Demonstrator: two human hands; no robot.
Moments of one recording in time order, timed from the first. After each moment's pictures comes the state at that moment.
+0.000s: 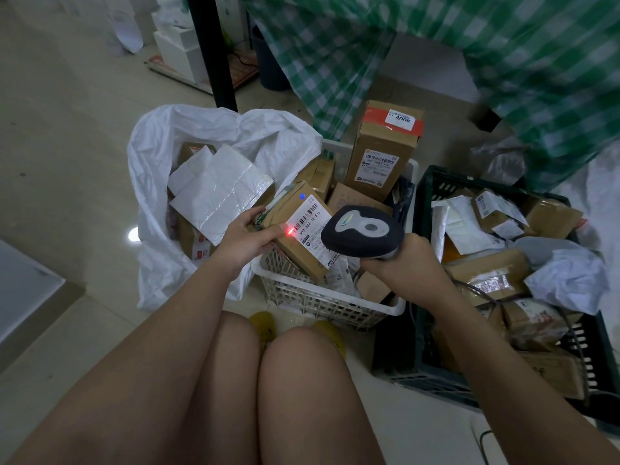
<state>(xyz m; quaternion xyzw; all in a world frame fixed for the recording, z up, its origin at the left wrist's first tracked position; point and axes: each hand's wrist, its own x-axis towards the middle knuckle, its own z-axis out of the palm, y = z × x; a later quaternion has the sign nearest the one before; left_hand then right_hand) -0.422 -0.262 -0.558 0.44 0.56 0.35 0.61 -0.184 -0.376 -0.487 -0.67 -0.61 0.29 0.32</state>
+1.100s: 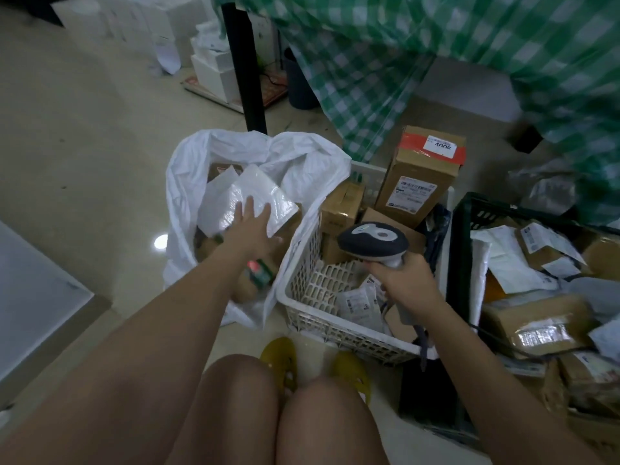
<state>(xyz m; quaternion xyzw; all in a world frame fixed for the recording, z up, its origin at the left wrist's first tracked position) -0.453 -0.176 -0.562 0.74 0.65 -0.02 0.20 -0.209 -0.308 -0.530 -0.69 -0.45 0.42 0.39</state>
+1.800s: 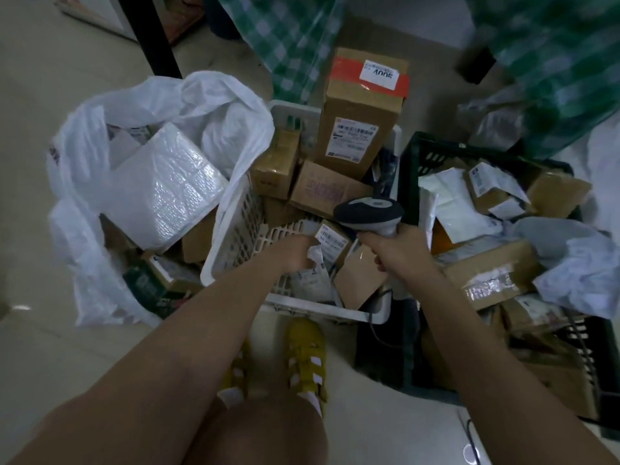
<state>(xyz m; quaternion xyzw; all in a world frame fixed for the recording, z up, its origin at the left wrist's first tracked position) -0.279 -0.200 -0.684 0.82 0.41 -0.15 0.37 -0.121 -0.306 -0.576 -0.78 -0.31 0.41 0.36</state>
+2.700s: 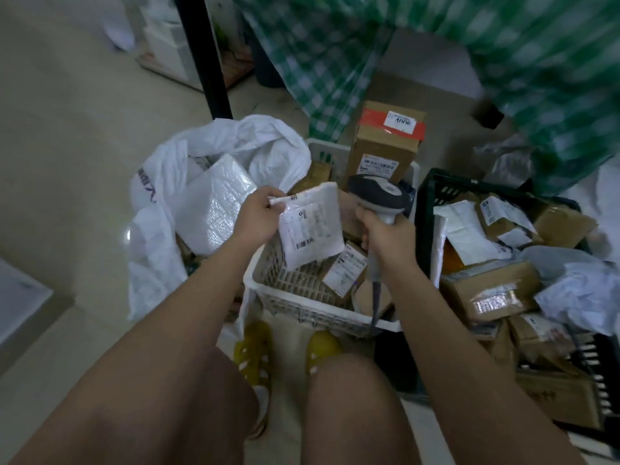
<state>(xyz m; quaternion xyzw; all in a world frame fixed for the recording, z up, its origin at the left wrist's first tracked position) -0.374 -0.201 -0.555 0.60 0.59 0.32 0.44 -0.190 -0.292 -0.521 -0.71 -0.24 0.40 0.54</state>
